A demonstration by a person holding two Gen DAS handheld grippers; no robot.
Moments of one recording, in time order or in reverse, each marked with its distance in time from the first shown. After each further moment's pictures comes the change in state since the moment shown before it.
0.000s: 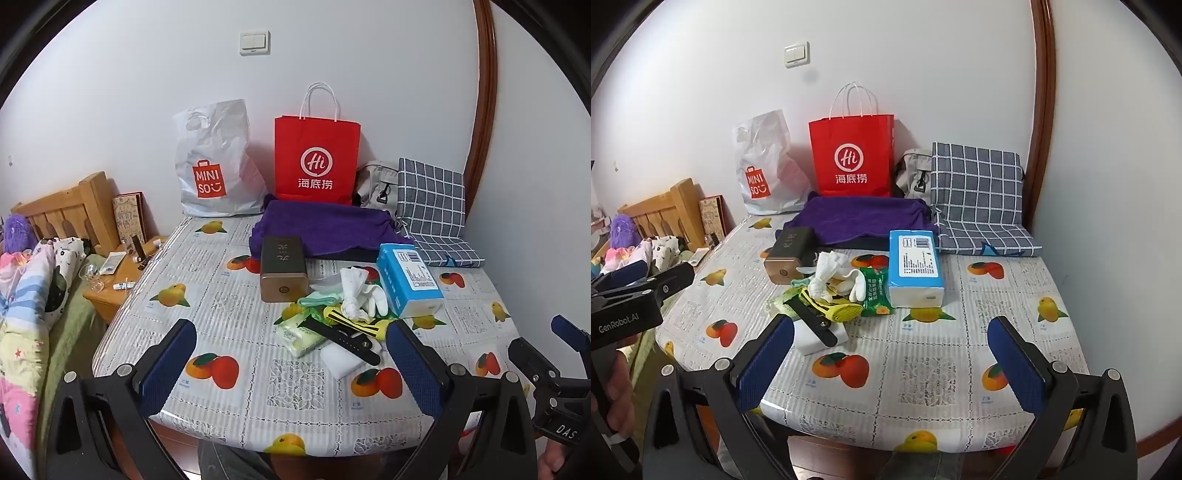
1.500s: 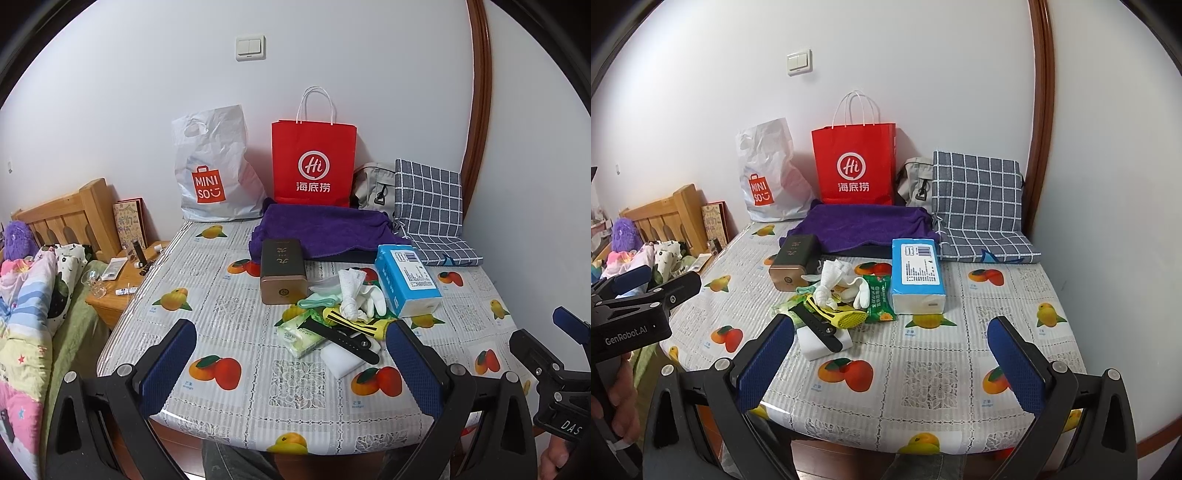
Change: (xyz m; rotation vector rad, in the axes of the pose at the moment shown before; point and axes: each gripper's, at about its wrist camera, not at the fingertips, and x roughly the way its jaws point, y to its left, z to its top) left arm -0.011 0.000 0.002 0.007 -0.017 0.001; right arm -0.013 0.003 0.006 0.001 -0.017 0.008
